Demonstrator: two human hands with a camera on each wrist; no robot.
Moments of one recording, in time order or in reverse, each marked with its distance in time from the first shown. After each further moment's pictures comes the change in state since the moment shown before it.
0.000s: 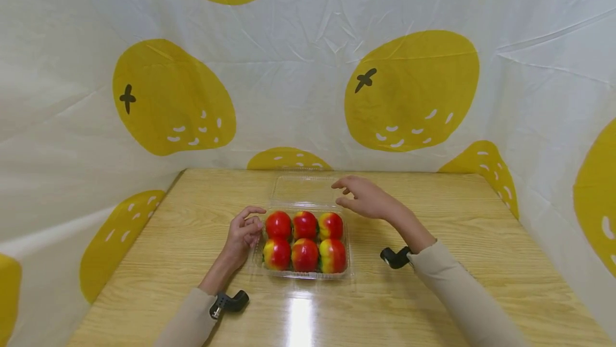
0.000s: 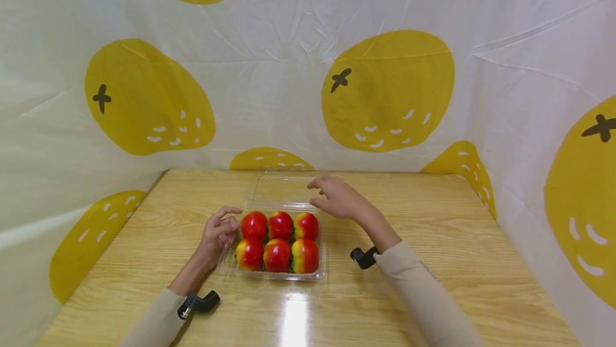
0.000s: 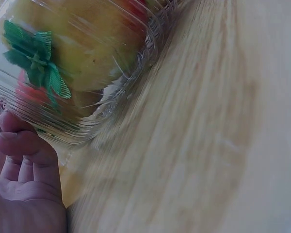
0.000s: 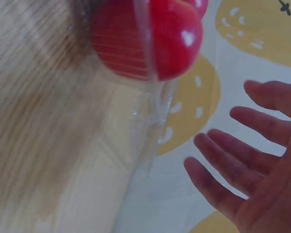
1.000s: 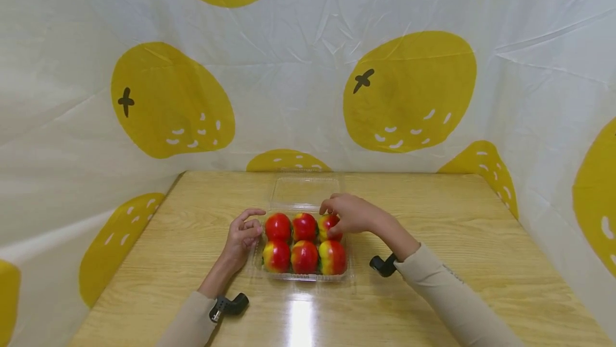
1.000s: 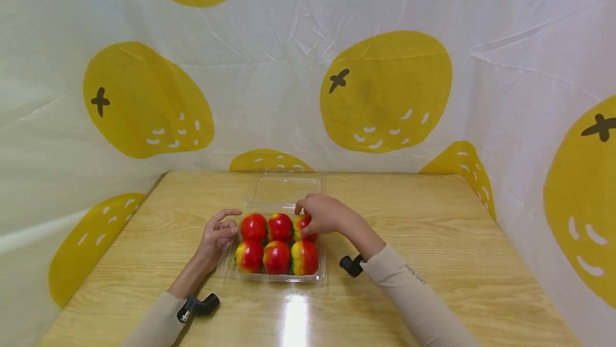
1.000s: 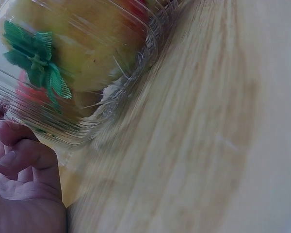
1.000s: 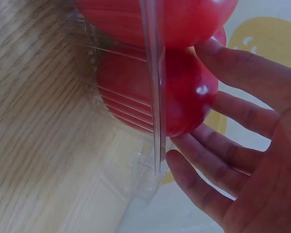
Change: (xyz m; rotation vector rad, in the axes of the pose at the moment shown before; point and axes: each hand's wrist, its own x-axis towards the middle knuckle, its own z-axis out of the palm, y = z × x) left_hand 0.000 -0.002 -0.002 0.008 -0.015 0.002; right_hand 0.007 -0.027 0.021 -0.079 -0.223 0.006
